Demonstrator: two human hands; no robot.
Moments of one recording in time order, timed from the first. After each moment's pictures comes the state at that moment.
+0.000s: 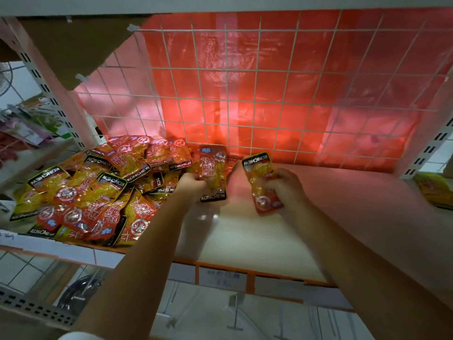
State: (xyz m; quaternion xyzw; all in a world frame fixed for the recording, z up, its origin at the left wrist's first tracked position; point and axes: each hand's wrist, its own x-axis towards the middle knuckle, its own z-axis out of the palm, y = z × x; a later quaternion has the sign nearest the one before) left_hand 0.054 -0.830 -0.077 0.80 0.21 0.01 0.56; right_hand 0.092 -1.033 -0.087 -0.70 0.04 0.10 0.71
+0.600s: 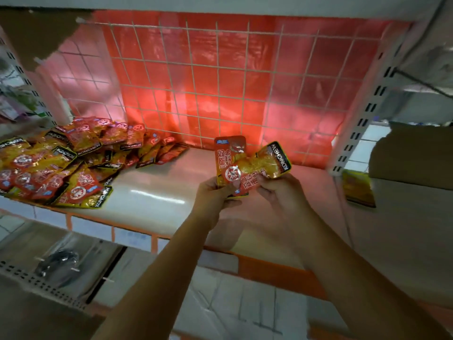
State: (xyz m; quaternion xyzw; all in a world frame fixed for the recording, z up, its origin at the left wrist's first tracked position) left_hand 0.012 -1.059 -0.080 0.59 0.11 0.08 0.80; right_hand 0.068 -1.197 -0.069 -0.56 -0.03 0.13 0.82
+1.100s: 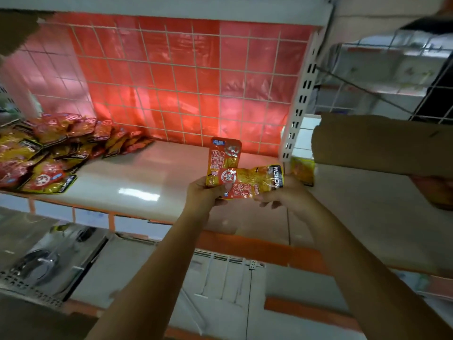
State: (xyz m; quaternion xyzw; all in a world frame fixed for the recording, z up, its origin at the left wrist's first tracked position) left_hand -0.014 -1.160 -0.080 0.62 0.12 0.11 0.76; right_hand 0.033 -1.345 -0.045 -0.80 -0.15 0.17 0.55
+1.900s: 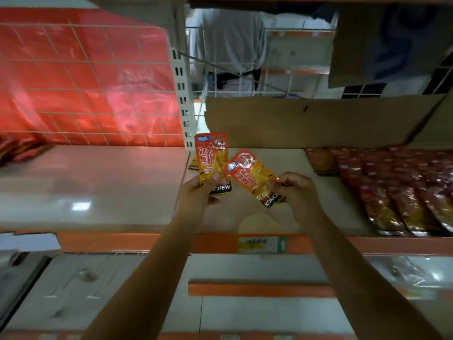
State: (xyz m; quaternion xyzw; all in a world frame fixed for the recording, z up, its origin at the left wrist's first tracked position) left_hand 0.007 -1.394 -0.073 0.61 0.11 0.07 0.78; right_hand 0.028 -1.594 -0.066 -0.73 0.01 -0.02 0.68
